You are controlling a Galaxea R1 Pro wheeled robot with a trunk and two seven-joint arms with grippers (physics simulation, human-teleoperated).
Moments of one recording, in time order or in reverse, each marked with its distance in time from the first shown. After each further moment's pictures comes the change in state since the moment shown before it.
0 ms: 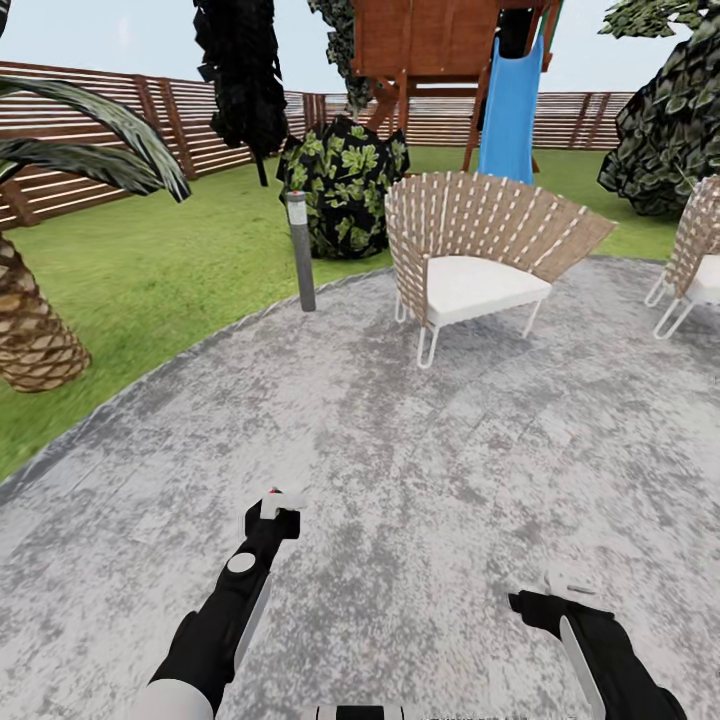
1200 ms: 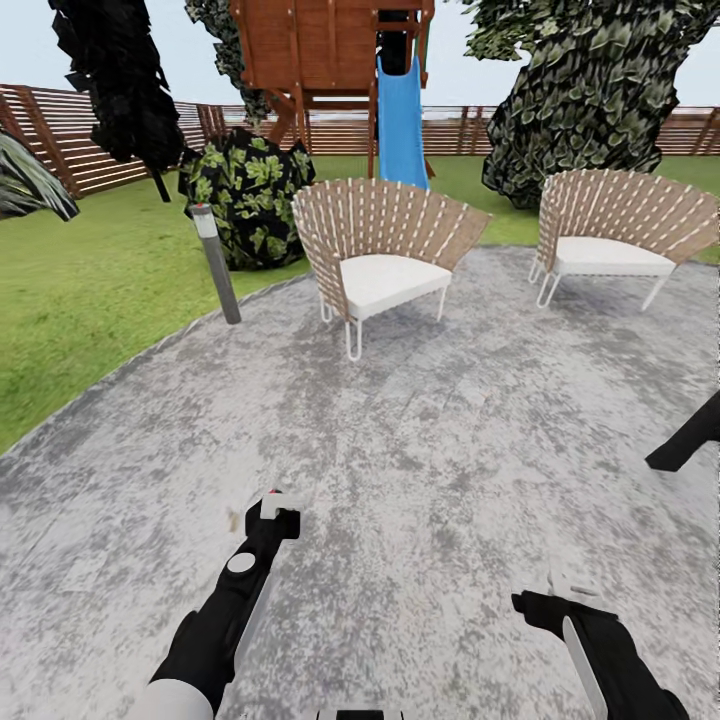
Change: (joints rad) left arm 0.000 0.000 0.000 0.000 0.001 0.000 0.000; right arm 0.000 0.001 -0.020 0.000 0.003 0.001 0.000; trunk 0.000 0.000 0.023
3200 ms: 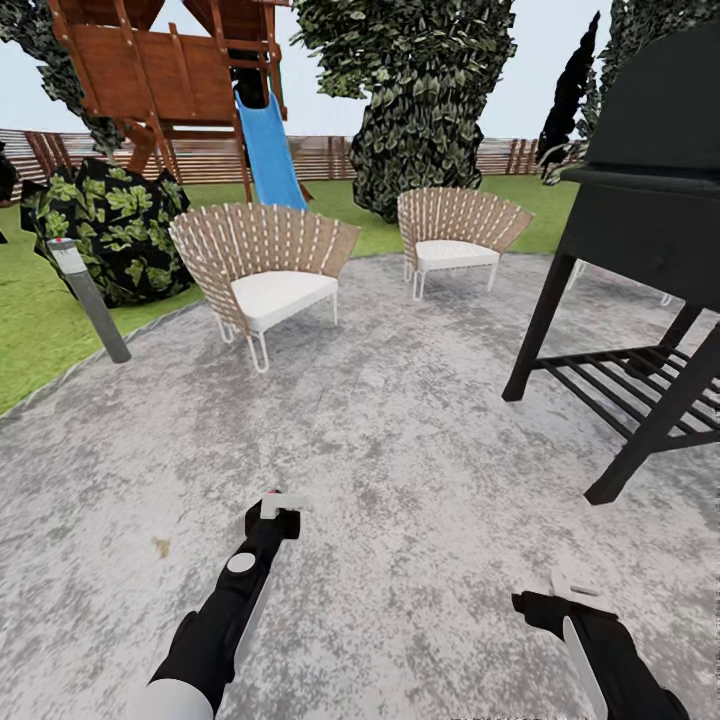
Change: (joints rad) left arm 0.000 0.000 0.000 0.000 0.000 0.001 0.001; right arm 0.000 0.000 0.000 0.000 0.000 0.001 0.000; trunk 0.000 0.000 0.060
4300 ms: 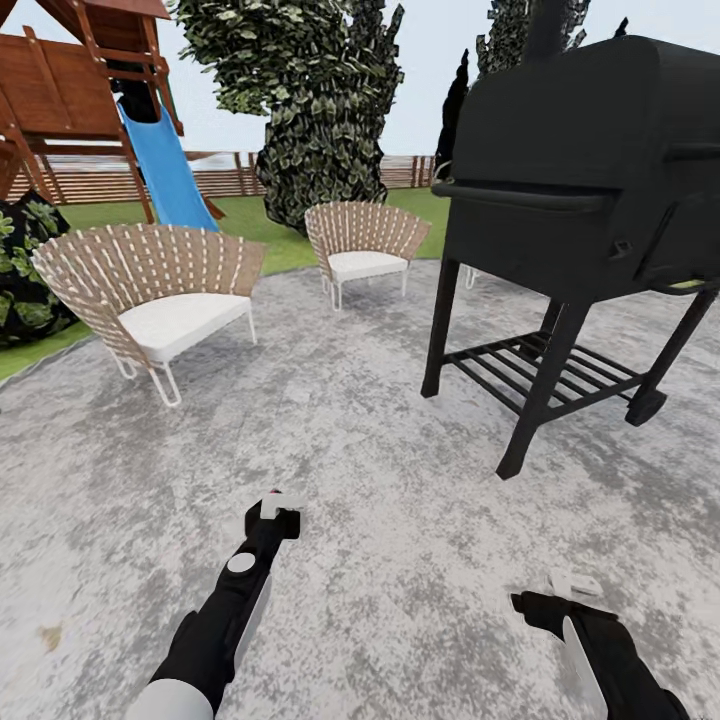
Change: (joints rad) left arm 0.000 0.000 0.000 0.000 0.000 0.001 0.000; right arm 0.000 0.000 0.000 0.000 -0.001 0.000 0.000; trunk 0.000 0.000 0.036
